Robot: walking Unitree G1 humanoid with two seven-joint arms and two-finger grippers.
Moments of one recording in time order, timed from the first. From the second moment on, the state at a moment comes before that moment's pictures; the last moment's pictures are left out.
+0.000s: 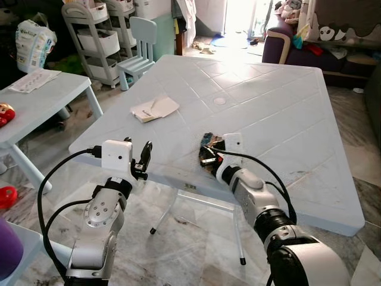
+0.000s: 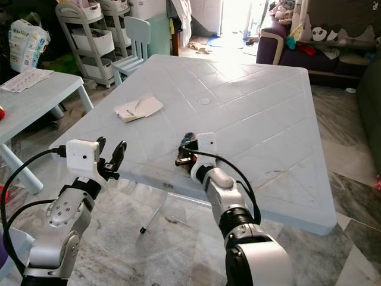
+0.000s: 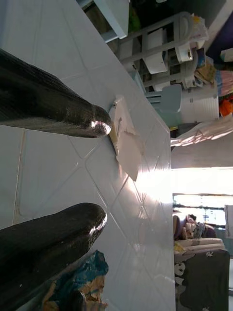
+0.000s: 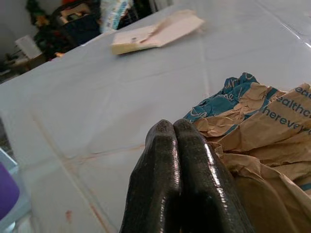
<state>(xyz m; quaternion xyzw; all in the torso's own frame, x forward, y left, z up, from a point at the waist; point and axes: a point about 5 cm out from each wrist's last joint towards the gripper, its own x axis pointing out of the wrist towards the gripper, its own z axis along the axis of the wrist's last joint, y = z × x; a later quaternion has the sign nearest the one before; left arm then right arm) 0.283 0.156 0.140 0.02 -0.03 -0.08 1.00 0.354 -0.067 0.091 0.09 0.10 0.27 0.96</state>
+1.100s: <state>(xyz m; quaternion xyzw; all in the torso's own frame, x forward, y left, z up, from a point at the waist) 0.298 0.149 0.151 0.03 -0.06 -0.09 0.99 0.342 -0.054 0.103 -0.11 0.01 0.31 0.94</state>
